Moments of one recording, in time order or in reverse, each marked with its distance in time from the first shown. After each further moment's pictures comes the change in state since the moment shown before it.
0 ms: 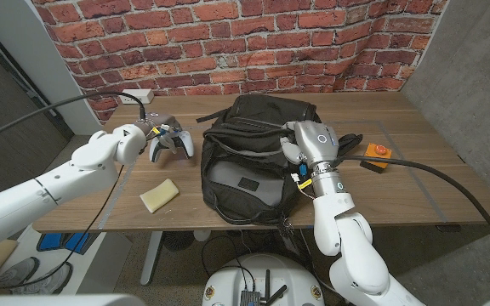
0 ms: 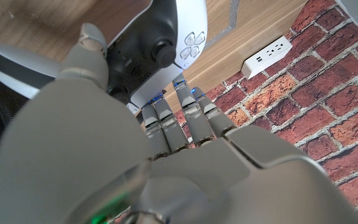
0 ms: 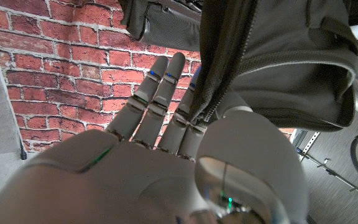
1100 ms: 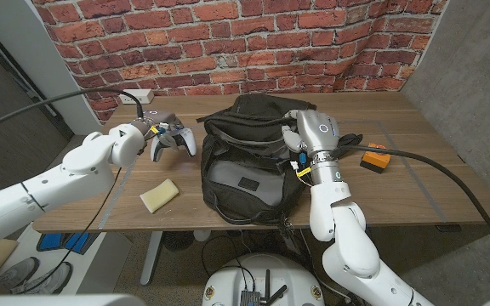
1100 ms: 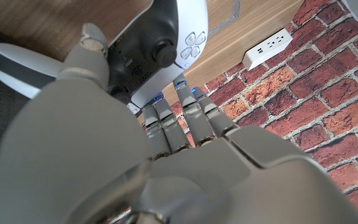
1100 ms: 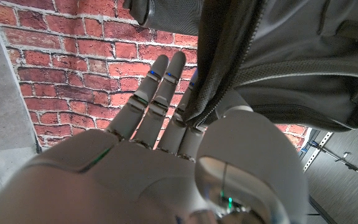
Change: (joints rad) left arm 0.089 0.059 -0.072 -0.146 -0.049 0.077 0.021; left_hand 0.000 0.000 0.004 -0.004 0.001 0.000 0.000 -0.004 -0.002 0.003 0.002 -0.003 0.000 0.000 0.000 0.002 0.000 0.000 0.000 0.000 0.000; right arm 0.075 0.038 -0.016 0.039 0.036 -0.033 -0.043; right_hand 0.000 0.000 0.005 -0.011 0.003 0.013 0.013 0.000 -0.001 0.013 0.002 0.004 0.018 0.009 -0.002 0.000 0.014 0.007 -0.003 0.020 0.005
